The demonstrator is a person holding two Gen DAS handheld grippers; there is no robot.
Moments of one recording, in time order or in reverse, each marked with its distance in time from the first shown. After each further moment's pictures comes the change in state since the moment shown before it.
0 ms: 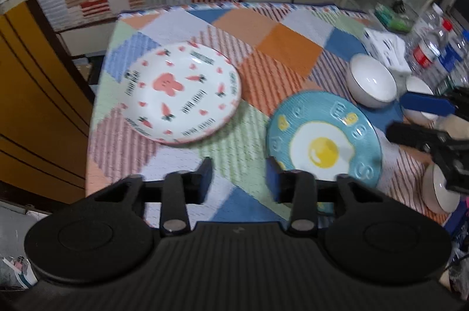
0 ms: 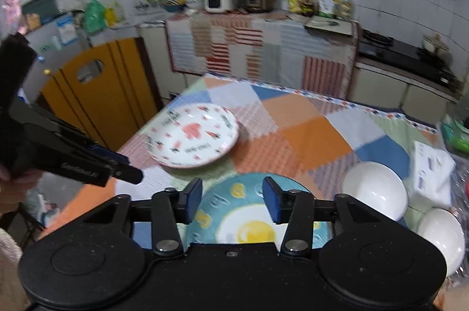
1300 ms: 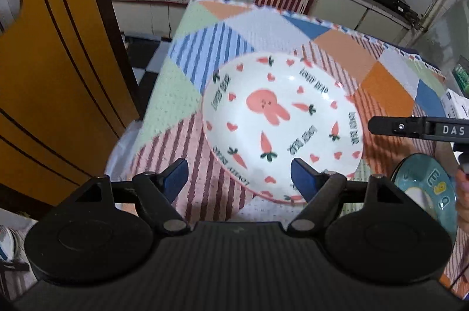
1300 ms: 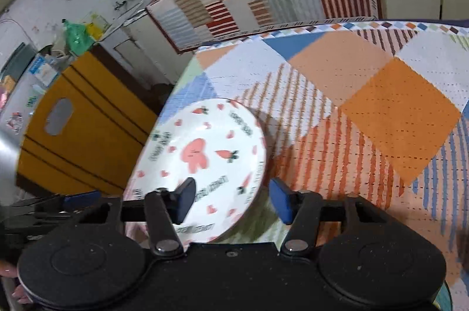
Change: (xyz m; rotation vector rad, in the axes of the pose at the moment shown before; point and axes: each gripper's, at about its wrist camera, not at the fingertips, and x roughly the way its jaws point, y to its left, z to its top) left arm 0.105 0.129 0.014 -0.246 -0.041 0.060; right arm 0.221 -0.040 0.051 0.356 0.178 0.178
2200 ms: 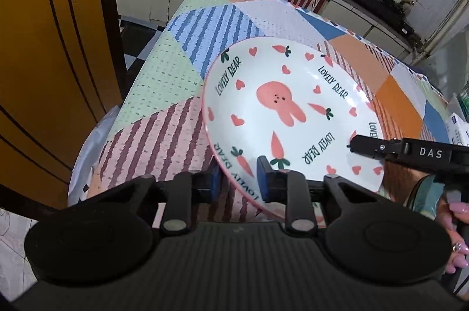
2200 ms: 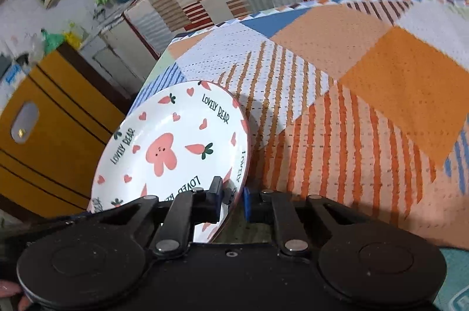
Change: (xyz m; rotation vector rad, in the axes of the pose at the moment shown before) left arm 0.052 0.018 -0.011 -0.118 -0.039 -0.056; right arm 0.052 -0.012 -0.018 0.085 -0.035 -0.044
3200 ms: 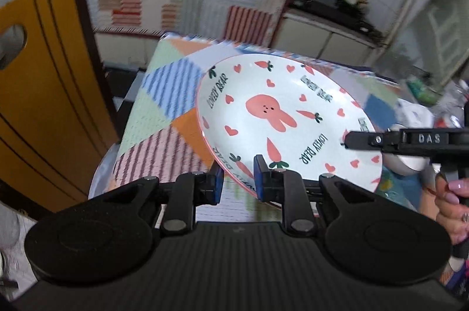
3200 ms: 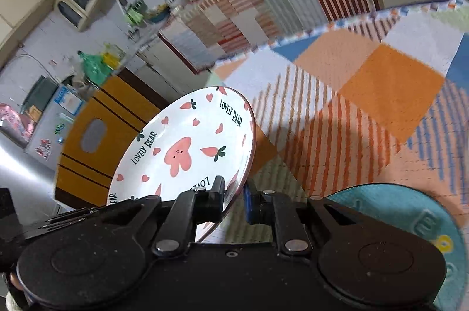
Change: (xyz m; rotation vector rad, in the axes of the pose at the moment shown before) left arm -0.141 -0.067 -0.011 0.192 -0.102 -0.053; right arm -0.118 0.010 -0.009 0.021 -0.043 0.162
